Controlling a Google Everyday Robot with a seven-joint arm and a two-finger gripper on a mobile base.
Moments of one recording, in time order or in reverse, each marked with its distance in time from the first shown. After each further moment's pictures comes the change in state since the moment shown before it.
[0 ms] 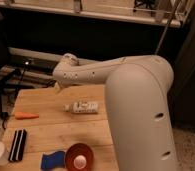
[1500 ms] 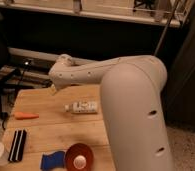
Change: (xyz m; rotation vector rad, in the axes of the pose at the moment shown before) arm -0.015 0.056 0.013 -0.066 0.013 -0.118
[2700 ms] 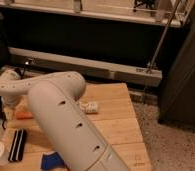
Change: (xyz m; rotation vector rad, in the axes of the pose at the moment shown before) arm -0.065 0.231 0.125 -0.253 0.122 -0.592
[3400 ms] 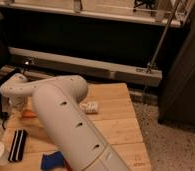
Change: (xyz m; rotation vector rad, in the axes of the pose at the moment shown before) arm 0.021 0.000 0.020 -0.047 0.002 0.008
